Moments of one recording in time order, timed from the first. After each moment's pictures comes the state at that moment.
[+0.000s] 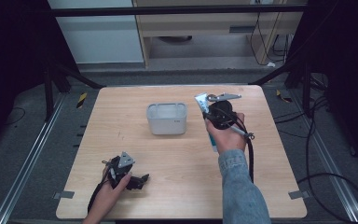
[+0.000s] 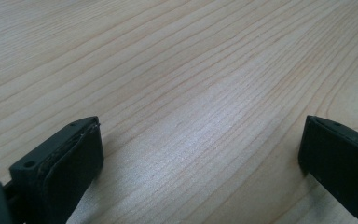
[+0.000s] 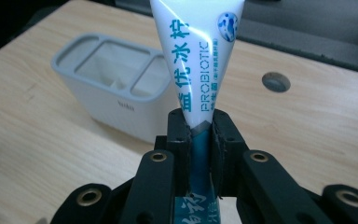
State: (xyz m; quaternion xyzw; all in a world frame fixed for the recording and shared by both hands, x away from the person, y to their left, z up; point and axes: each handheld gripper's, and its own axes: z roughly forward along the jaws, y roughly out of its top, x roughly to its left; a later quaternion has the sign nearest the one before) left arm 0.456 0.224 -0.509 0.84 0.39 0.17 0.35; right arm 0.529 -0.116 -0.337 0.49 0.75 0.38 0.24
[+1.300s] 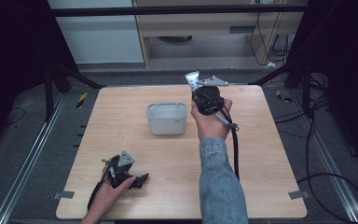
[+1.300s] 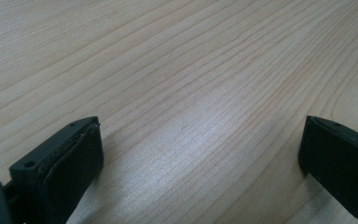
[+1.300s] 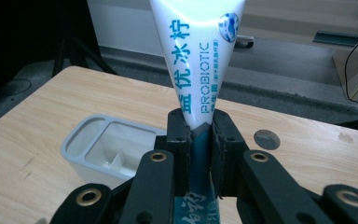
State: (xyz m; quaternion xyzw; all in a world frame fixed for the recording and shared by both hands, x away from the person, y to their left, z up) left arm 0.460 0.226 -0.509 0.84 0.38 0.17 0.35; right arm 0.544 -0.077 -0.302 0.50 0.69 0.43 0.31
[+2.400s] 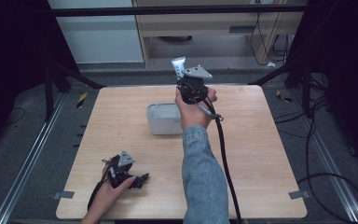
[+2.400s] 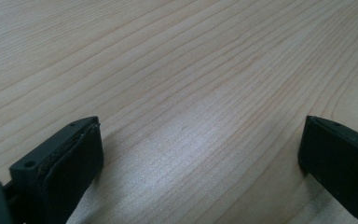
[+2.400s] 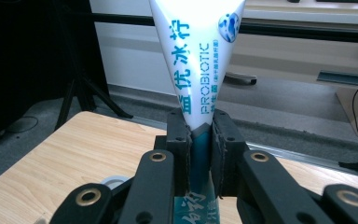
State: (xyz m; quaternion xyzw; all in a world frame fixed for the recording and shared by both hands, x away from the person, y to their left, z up) left arm 0.460 0.226 -0.509 0.84 0.39 0.17 0.35; right arm 0.572 -0.036 -0.292 0.47 0.65 0.49 0.34
